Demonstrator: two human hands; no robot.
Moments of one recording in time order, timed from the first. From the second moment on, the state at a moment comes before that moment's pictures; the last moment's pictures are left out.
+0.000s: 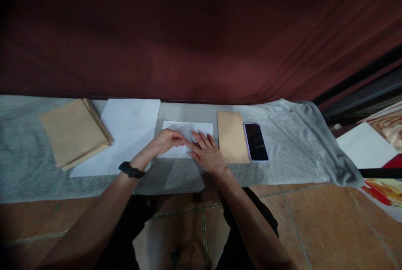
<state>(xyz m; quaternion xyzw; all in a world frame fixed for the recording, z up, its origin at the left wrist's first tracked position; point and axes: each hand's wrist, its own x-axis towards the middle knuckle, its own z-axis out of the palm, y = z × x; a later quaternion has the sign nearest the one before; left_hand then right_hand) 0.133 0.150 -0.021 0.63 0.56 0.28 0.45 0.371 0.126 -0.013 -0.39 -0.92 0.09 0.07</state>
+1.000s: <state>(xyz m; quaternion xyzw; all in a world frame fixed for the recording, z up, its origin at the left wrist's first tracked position) 0.179 0.102 -0.023 0.77 0.62 0.12 0.05 0.348 0.128 -0.033 -0.46 -0.88 0.06 0.13</state>
